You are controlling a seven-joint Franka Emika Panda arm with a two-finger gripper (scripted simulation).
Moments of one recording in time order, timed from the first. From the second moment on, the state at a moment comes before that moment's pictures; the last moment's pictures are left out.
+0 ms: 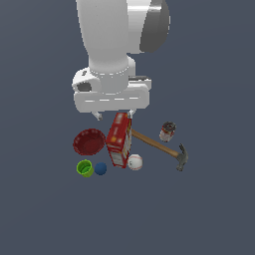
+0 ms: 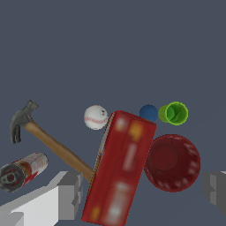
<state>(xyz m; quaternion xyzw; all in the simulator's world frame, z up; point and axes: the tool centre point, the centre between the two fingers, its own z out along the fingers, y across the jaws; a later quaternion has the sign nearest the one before) 0.020 -0.040 0.307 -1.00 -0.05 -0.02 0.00</state>
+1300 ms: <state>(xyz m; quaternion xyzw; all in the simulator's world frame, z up) 0.074 -0.114 0.228 -0.94 -0.34 -0.01 -0.02</state>
